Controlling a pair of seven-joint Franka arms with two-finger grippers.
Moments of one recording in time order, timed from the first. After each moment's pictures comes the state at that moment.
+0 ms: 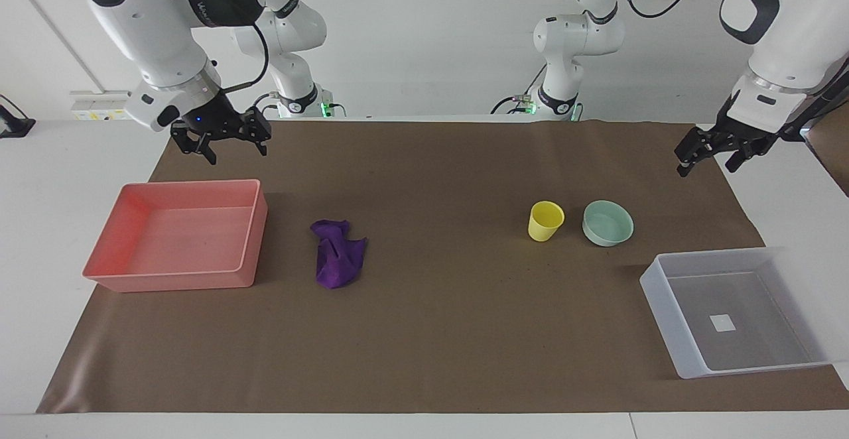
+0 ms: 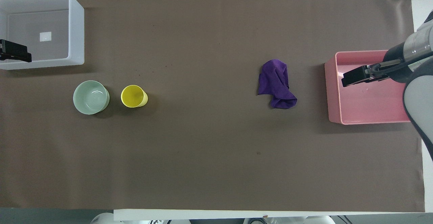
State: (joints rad) left arm -0.10 -0.05 0.07 -1.86 0.03 1.92 -0.03; right arm 0.18 -0.03 -0.13 -1.77 0.10 1.69 -0.11
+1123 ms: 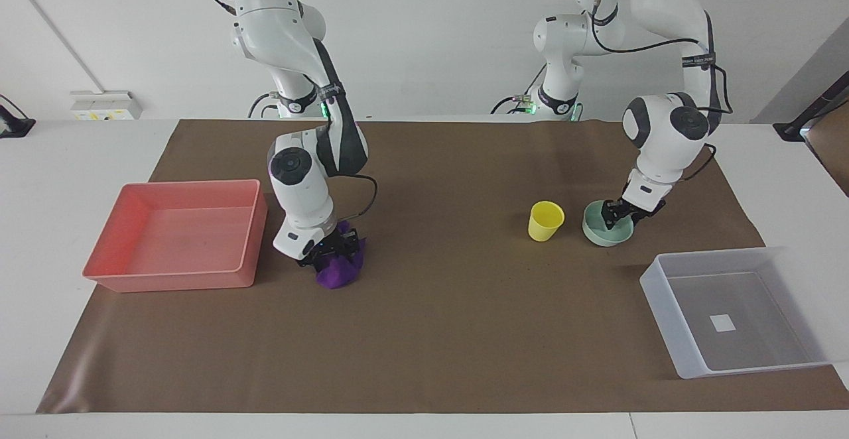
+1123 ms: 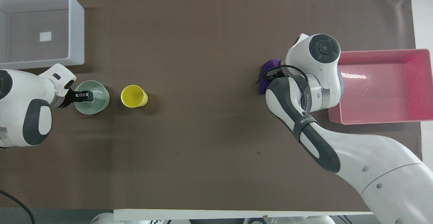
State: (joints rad) left arm -0.12 0.05 0.06 -2.35 0.03 2.44 -0.07; right arm 0.38 0.37 -0.13 -1.95 0.11 2.38 -0.06
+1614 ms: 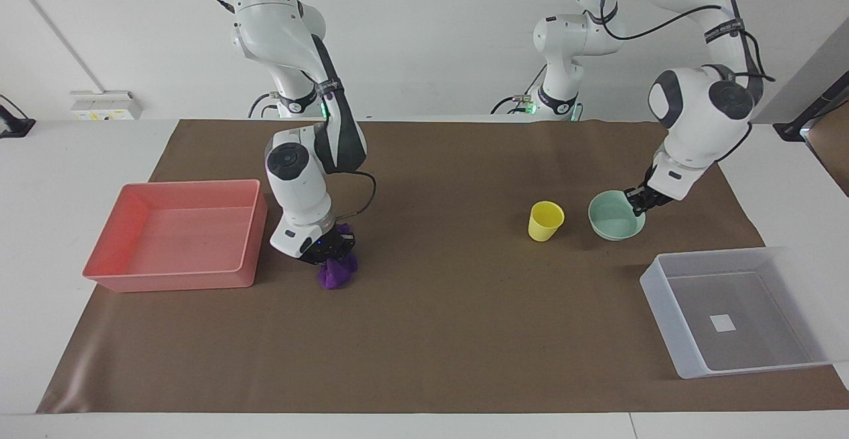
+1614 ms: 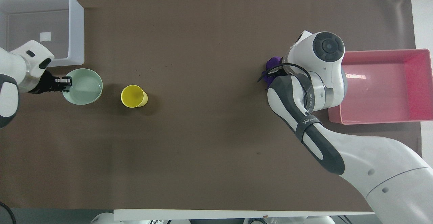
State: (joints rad) left arm -0.12 0.00 0.07 -1.98 0.01 1.99 -0.10; right arm 0.37 0.34 -0.14 -1.93 0.11 2.35 -0.06
